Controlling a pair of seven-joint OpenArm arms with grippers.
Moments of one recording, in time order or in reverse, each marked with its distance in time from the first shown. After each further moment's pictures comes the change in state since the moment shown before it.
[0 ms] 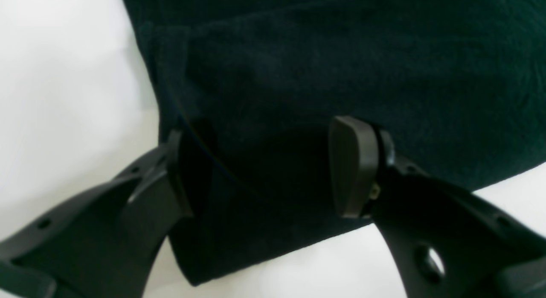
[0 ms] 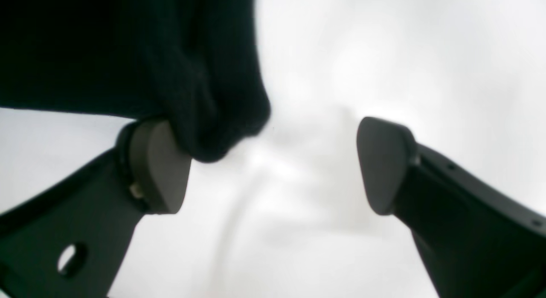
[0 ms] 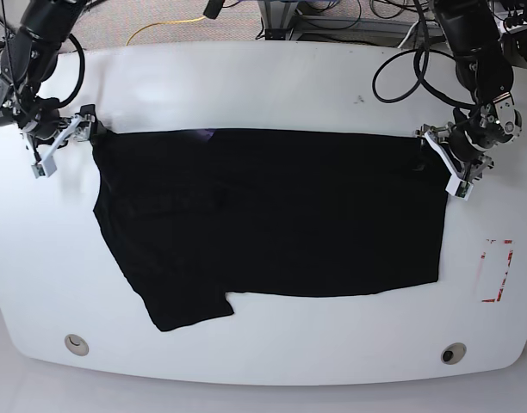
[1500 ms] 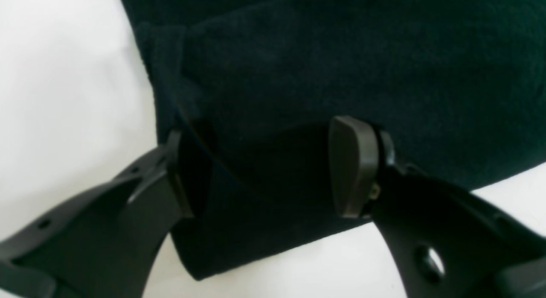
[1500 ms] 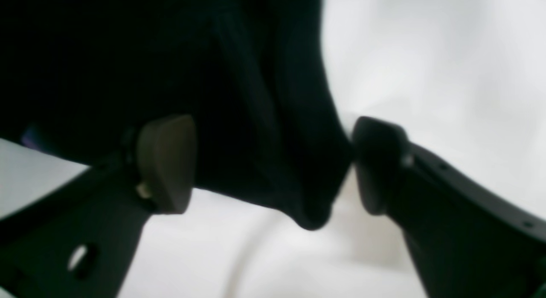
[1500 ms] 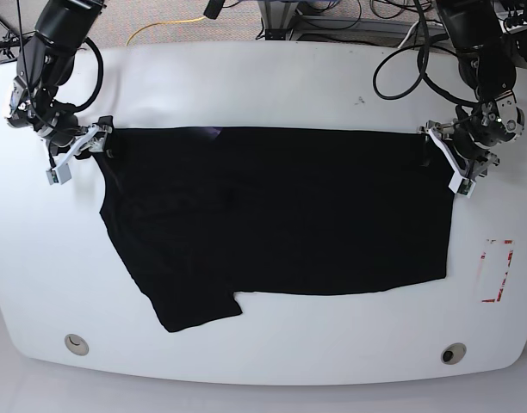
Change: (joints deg) left arm 0.8 -0.5 0.0 2.4 1.5 0.3 1.8; right arm 2.4 -5.4 -0.7 -2.6 1.7 0.4 4.3
